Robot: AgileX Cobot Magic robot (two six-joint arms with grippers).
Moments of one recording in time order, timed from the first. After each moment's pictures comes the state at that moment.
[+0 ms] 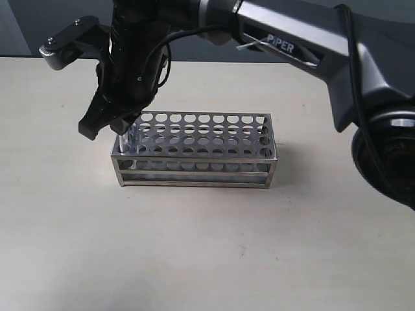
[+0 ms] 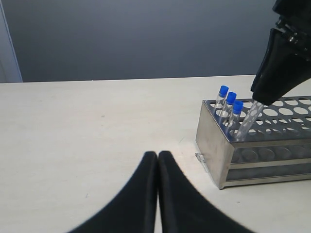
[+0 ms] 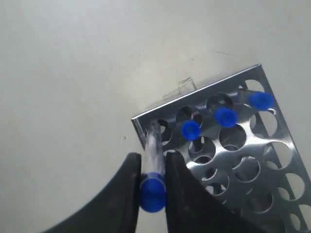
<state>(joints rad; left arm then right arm) -0.05 0.00 0.01 0.07 0.24 -0.12 0.98 2.23 -2.13 0.14 1.19 -0.35</state>
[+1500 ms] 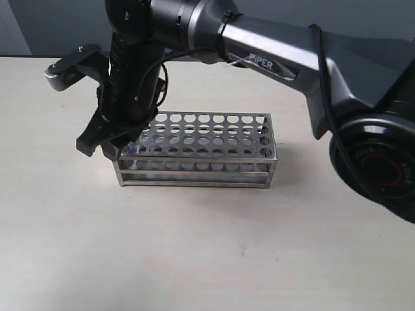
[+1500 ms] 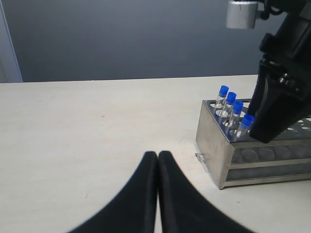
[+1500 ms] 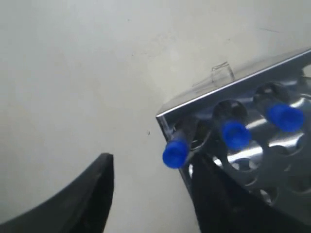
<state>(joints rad) -0.05 0.00 0.01 0.07 0.24 -0.12 0.98 2.28 -2.13 0.20 1.21 -0.33</state>
